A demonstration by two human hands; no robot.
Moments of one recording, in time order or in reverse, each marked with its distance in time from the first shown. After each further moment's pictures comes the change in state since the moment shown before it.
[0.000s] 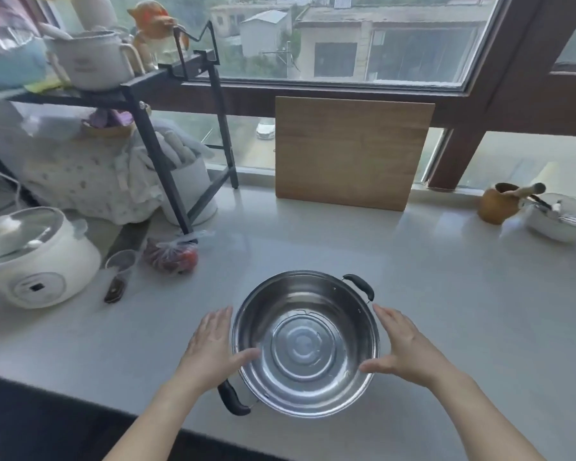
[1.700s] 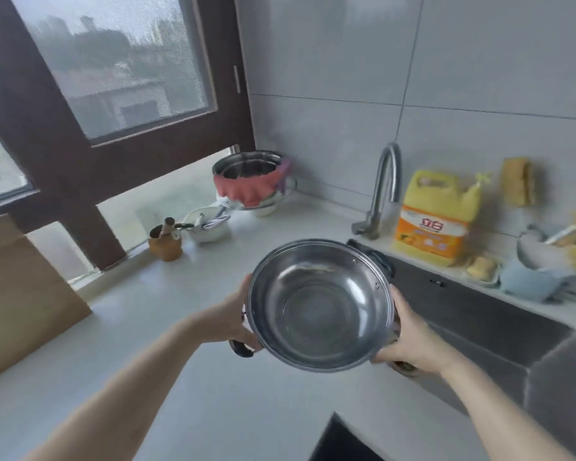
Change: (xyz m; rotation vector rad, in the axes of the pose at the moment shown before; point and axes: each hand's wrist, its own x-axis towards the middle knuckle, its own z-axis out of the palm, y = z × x) left_hand 0.015 0.516 0.101 0.082 -0.798 1.275; right_hand -0.338 0.217 -0.063 0.677 0.906 0.645
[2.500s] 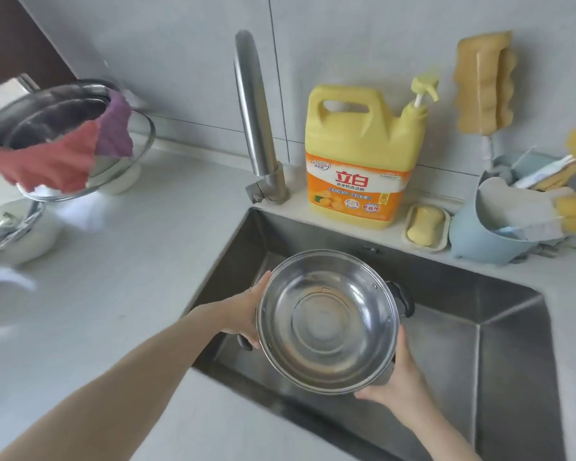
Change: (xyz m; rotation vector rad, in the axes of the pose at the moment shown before) left_hand 0.343 -0.006 0.171 0.247 -0.529 -0.193; right_hand 0.056 0.249 -0.045 0.231 0.312 0.340
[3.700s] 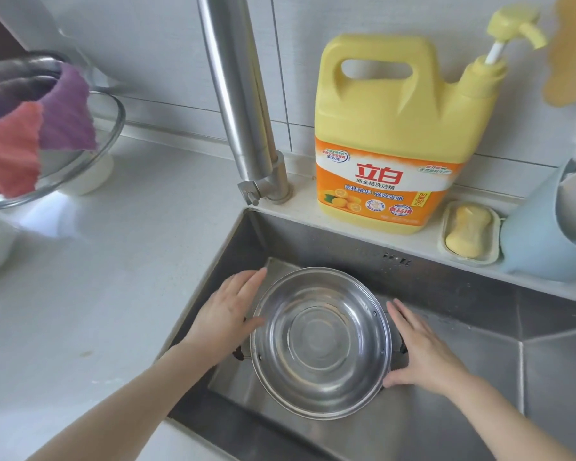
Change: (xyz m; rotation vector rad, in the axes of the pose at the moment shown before) left_hand 0.020 -0.017 -0.008 0.315 0.618 0.248; right_hand 0.122 0.026 -0.016 -0.710 -0.288 0.025
